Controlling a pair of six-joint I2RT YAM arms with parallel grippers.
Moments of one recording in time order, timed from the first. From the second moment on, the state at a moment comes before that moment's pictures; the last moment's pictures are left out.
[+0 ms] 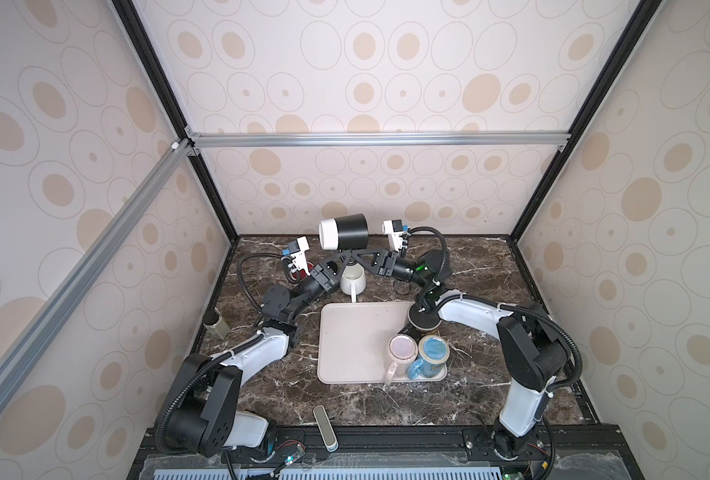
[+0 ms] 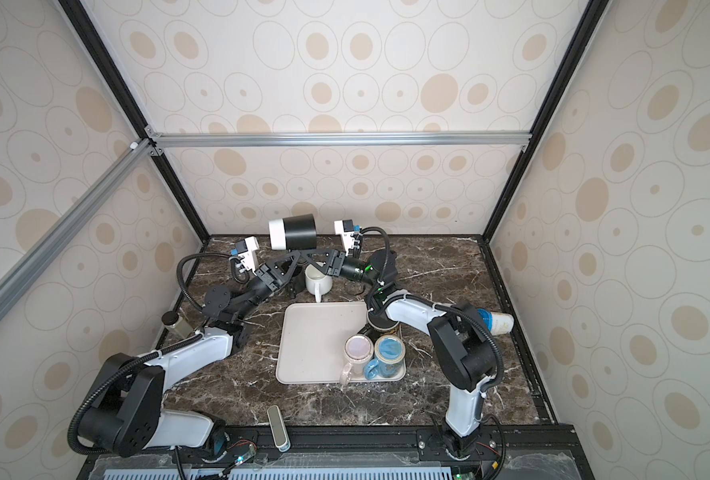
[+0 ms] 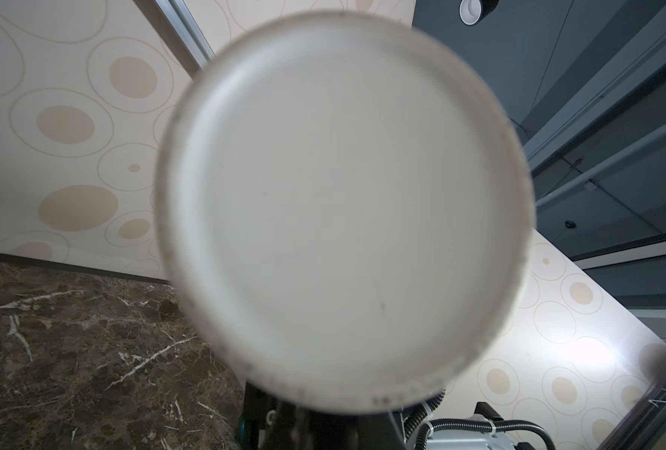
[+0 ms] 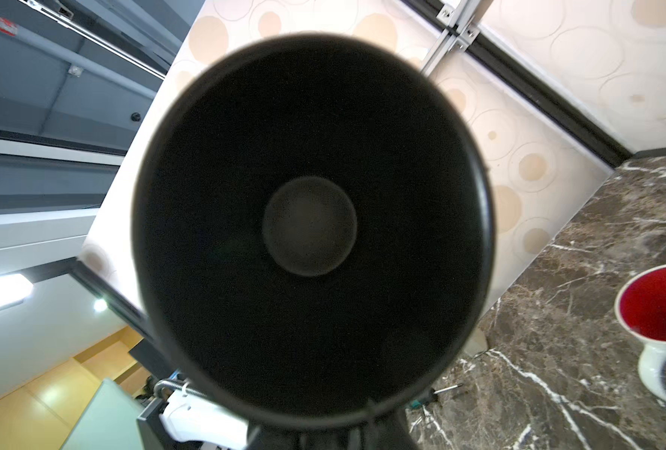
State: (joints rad) left arm -0.35 1.39 0.65 1.21 0.52 -1.22; right arm 0.59 1.83 1.19 1.07 -0.78 1.26
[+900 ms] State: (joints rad) left arm -0.31 1.12 0.69 0.29 0.31 -0.69; right arm 0.56 1.75 1.19 0.62 -0.65 1.11
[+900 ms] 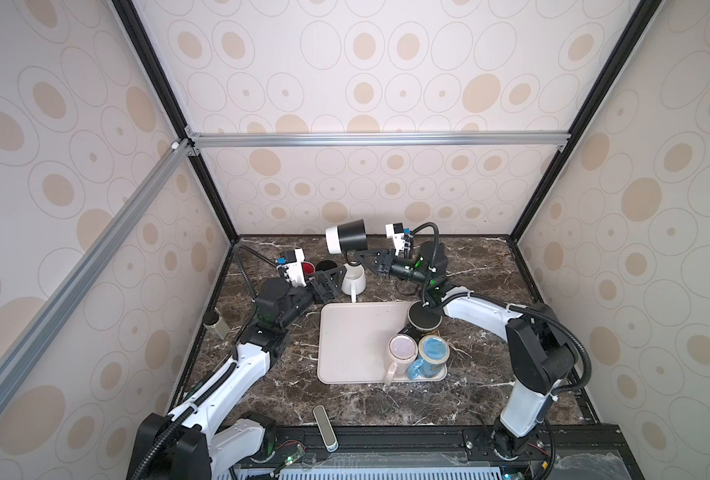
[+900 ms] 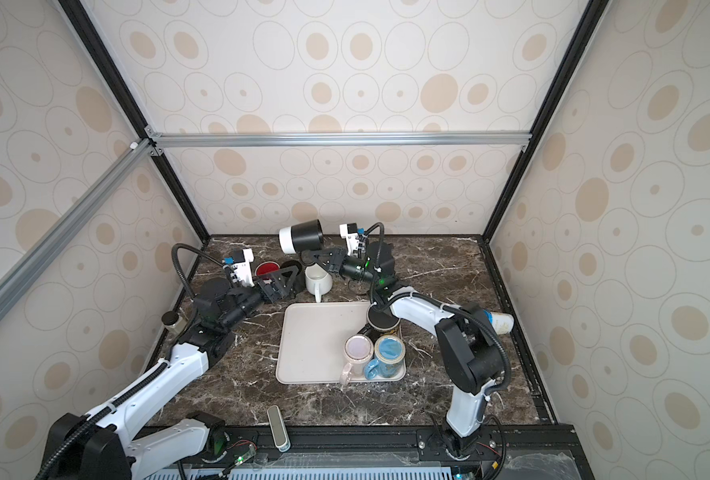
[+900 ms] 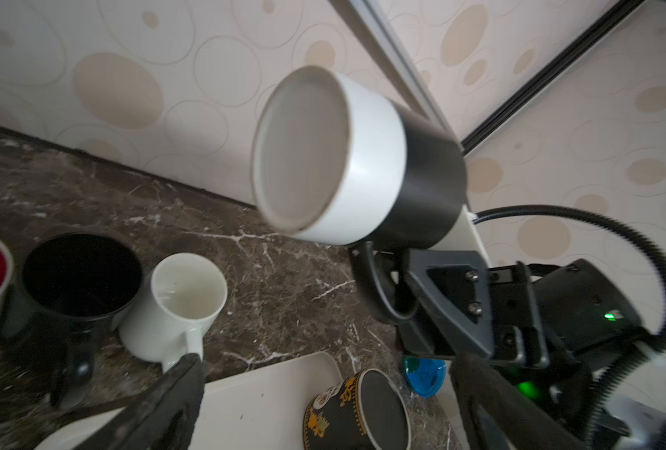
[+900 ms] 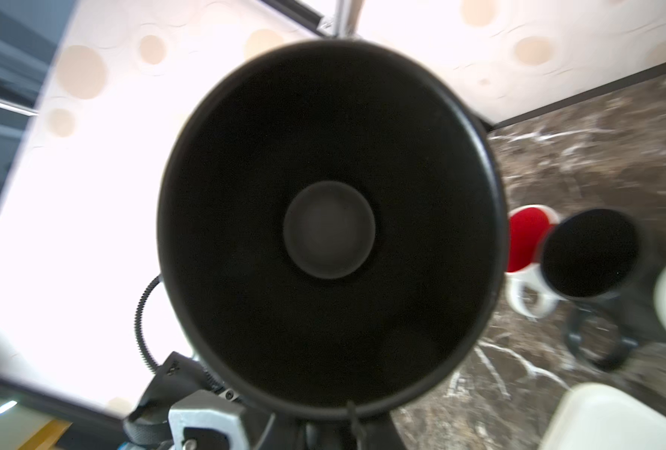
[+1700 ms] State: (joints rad) left arm -0.32 1.16 0.71 0.12 0.26 -0.54; right arm 0.70 1.89 1.74 -0.71 0.24 0.51
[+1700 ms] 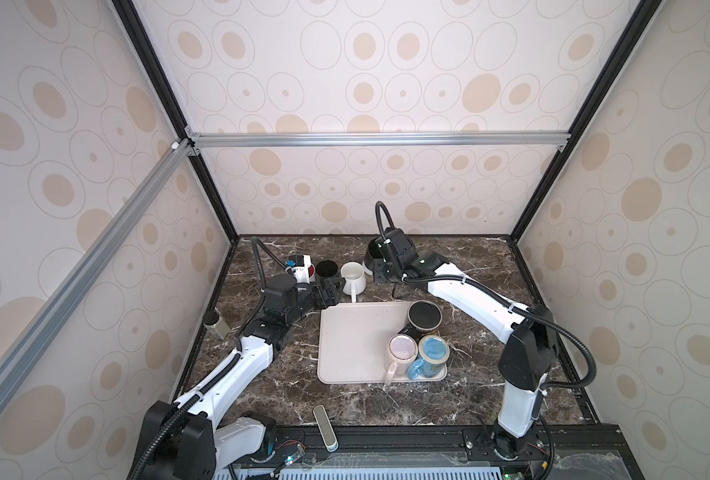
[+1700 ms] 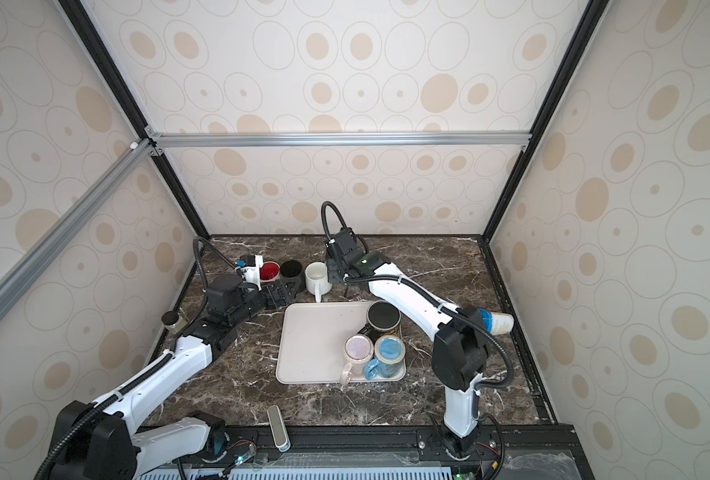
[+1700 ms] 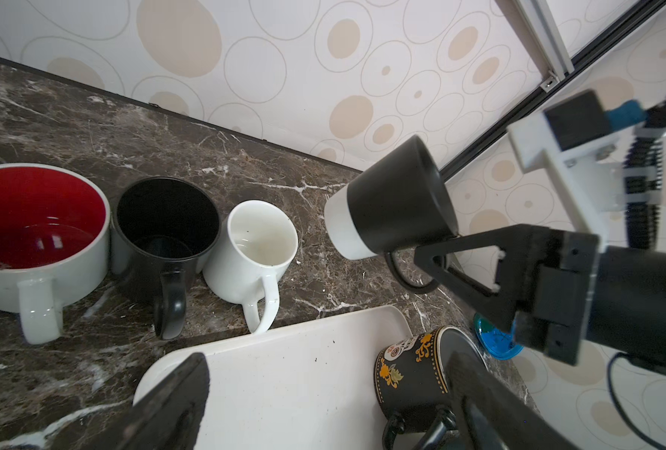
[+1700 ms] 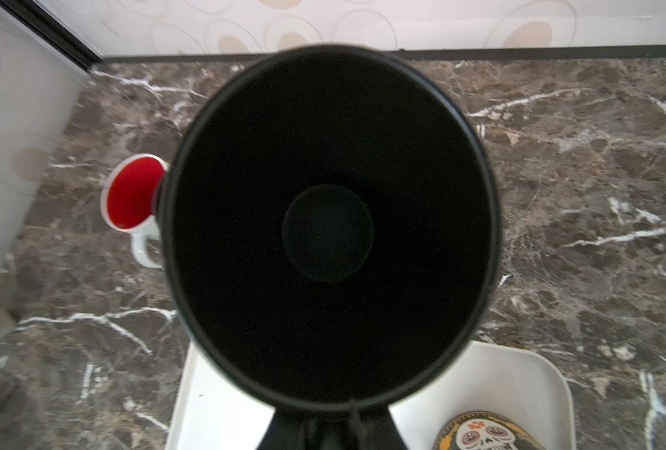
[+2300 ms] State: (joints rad) left arm -0.38 1.23 0.71 0.14 0.24 -0.54; right arm 0.69 2.06 1.80 -0.76 0.31 0.48
